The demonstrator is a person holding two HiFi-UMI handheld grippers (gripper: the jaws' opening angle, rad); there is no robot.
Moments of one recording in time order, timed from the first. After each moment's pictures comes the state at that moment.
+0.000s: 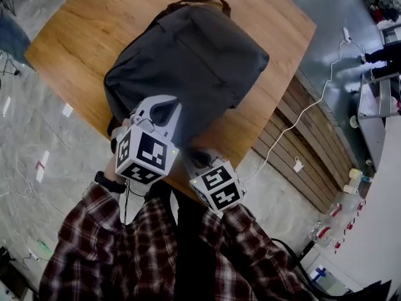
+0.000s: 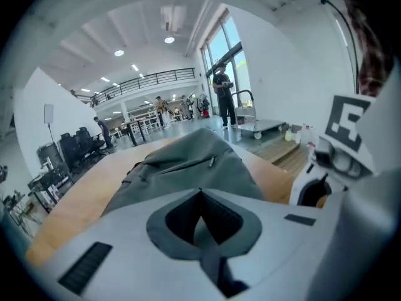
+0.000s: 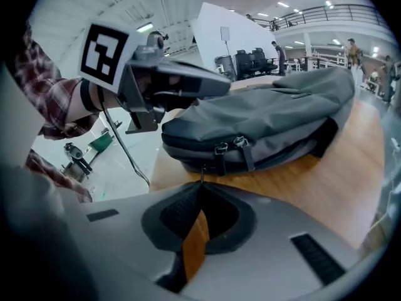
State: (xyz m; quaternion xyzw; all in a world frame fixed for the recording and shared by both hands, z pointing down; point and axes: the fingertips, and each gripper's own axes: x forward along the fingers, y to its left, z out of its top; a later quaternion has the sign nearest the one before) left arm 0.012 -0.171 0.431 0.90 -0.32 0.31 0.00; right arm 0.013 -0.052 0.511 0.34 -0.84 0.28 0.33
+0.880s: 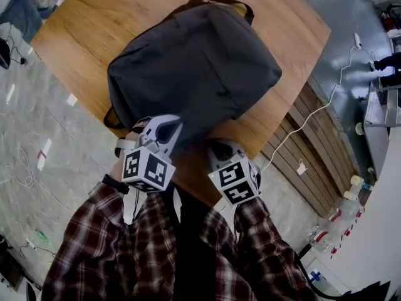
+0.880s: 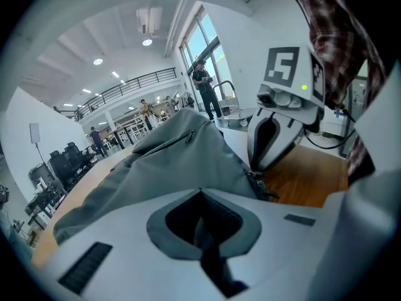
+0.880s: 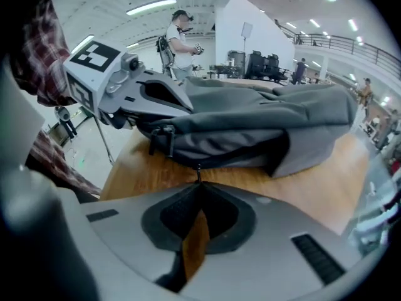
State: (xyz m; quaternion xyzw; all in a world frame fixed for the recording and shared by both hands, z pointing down) left arm -0.009 -0.127 0.498 0.90 -0.26 0.34 -0.06; right arm 0.058 -0.073 0.536 0.34 -0.82 0.18 0.43
